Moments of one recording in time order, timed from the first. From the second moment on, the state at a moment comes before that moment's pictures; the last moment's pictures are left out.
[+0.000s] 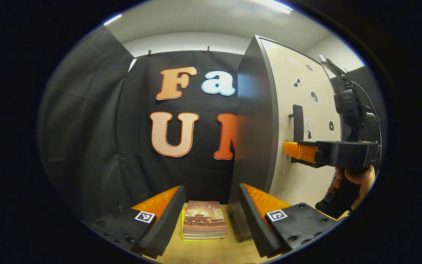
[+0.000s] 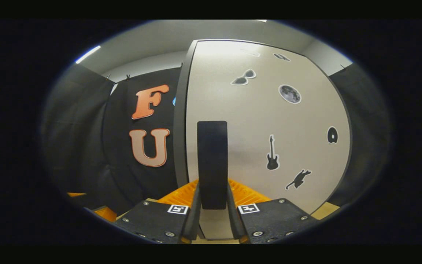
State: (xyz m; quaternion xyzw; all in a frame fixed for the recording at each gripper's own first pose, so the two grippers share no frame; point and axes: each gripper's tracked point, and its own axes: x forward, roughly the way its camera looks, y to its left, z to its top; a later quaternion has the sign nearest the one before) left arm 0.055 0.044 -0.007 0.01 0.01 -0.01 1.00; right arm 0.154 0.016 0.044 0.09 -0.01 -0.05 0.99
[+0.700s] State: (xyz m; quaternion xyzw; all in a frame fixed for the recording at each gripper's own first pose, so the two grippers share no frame) left arm 0.071 0.030 -0.013 0.01 0.02 -0.08 1.00; right arm 0.098 0.008 0.052 0.12 -0.04 -0.10 0.99
